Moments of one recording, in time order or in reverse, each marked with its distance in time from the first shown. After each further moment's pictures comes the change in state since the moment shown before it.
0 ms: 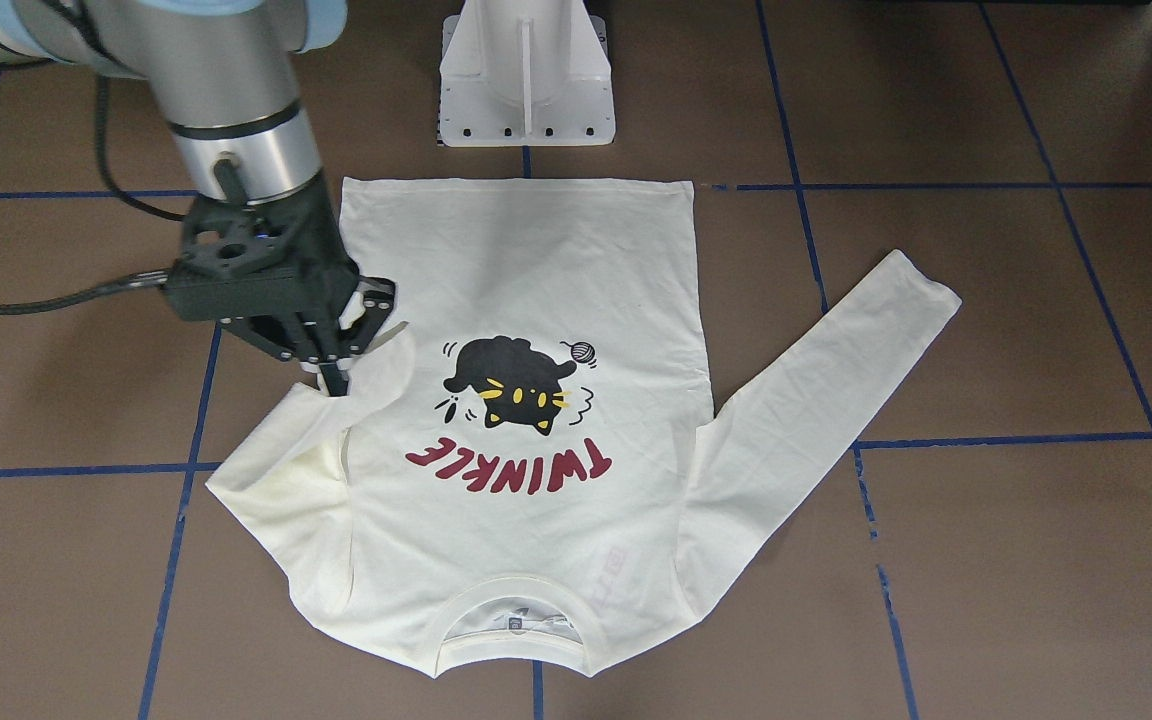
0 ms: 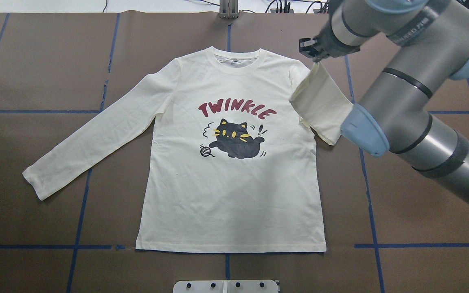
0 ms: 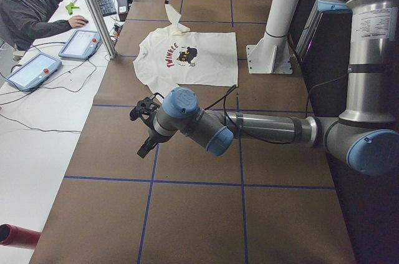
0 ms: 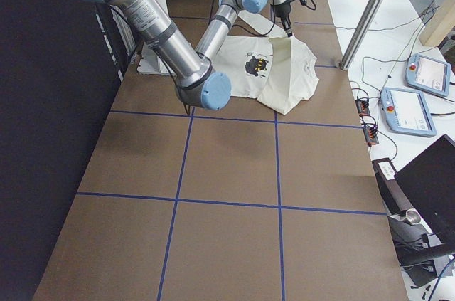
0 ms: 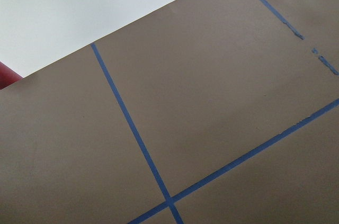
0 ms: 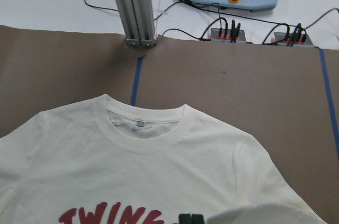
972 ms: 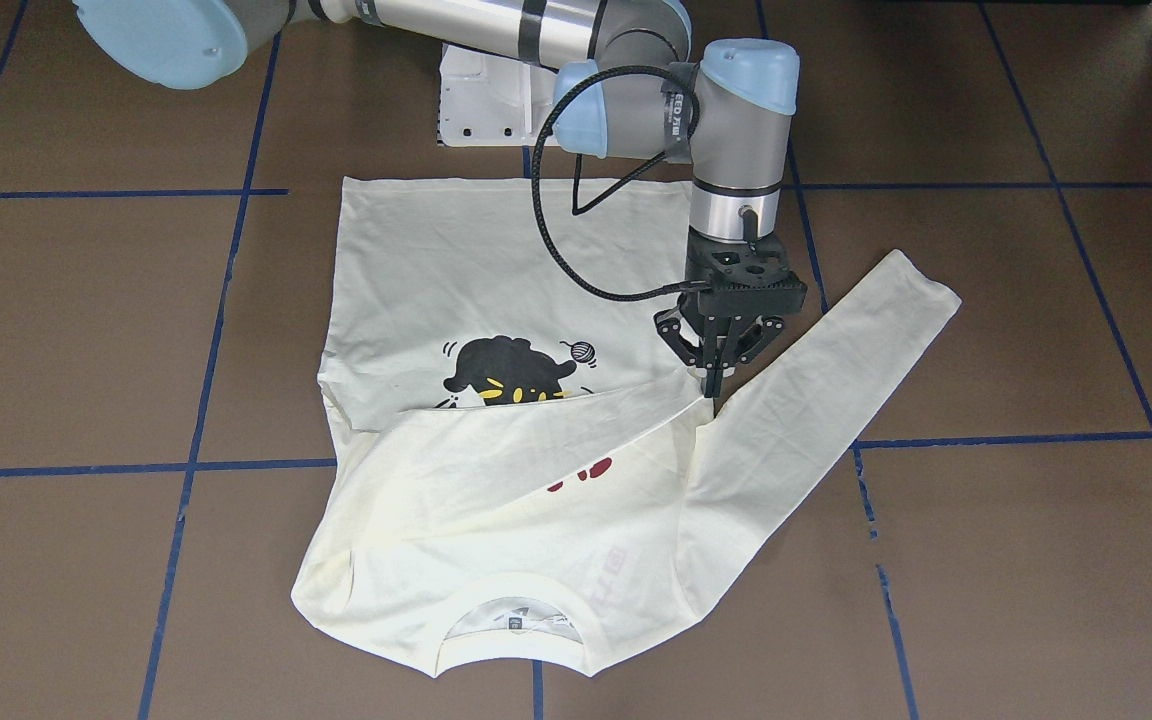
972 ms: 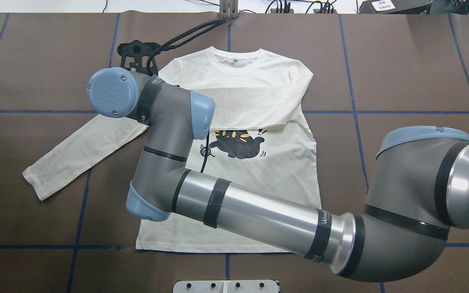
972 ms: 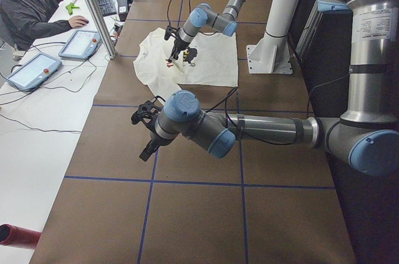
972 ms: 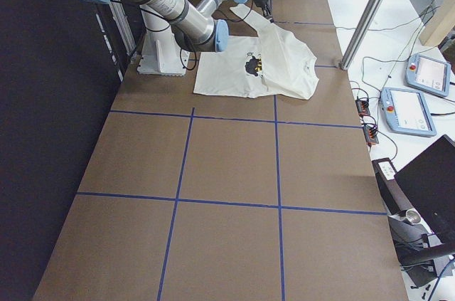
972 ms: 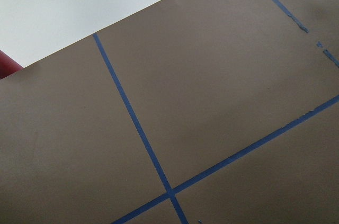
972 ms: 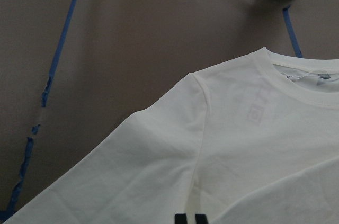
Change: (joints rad) left arm 0.000 0.008 0.004 0.006 0.000 -0.001; right arm -0.367 0.458 -0.777 0.332 -0.388 0.345
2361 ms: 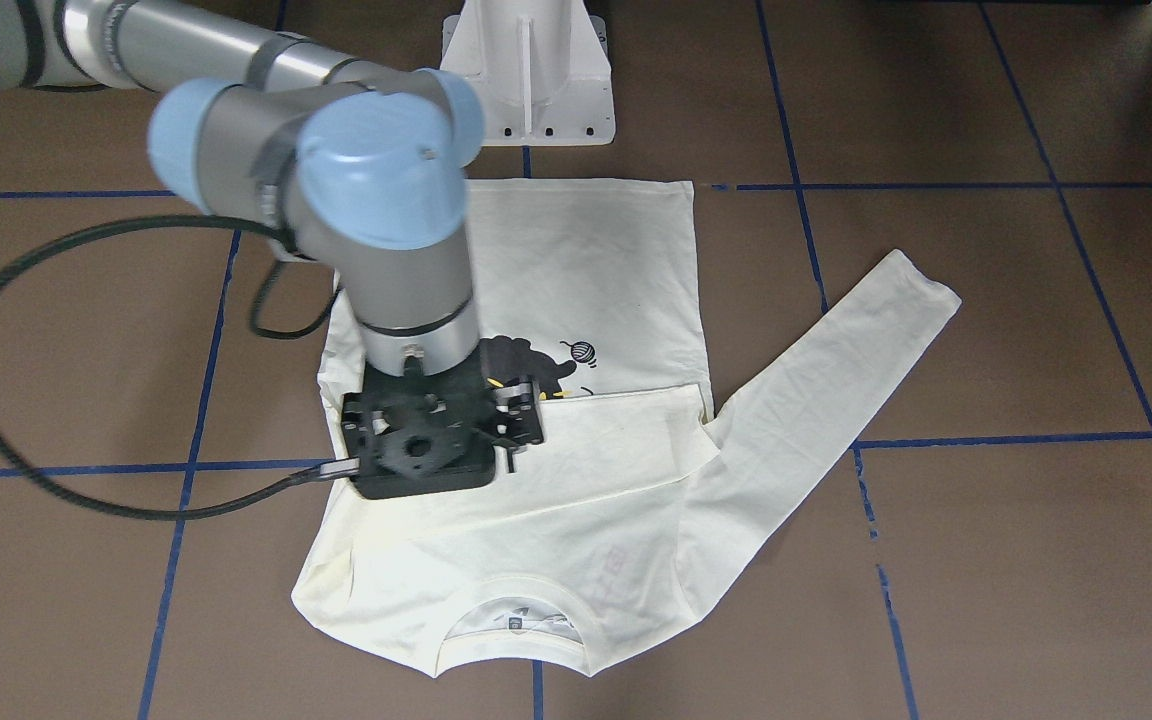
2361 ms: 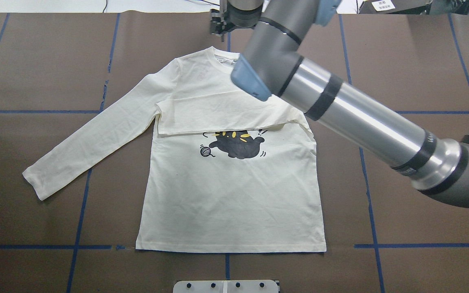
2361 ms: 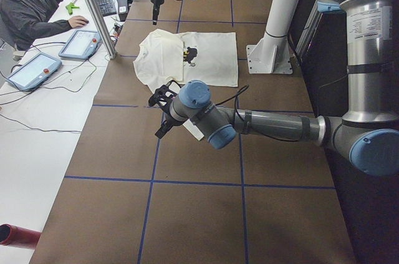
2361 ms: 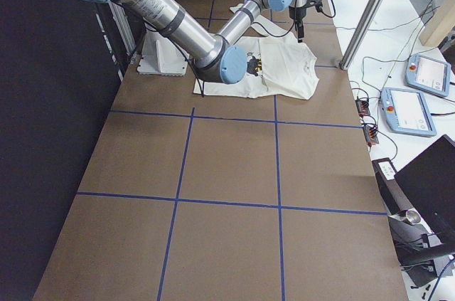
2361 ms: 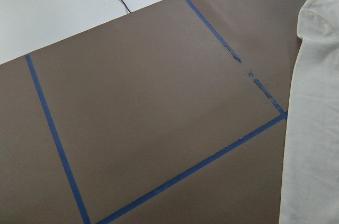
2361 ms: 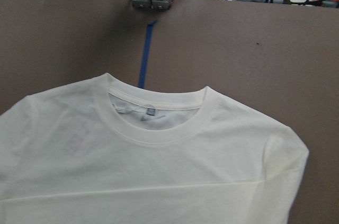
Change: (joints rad) left arm 0.205 0.111 -0.127 -0.214 0.010 -0.269; right arm 0.450 -0.394 0.464 -0.221 0.637 -0.457
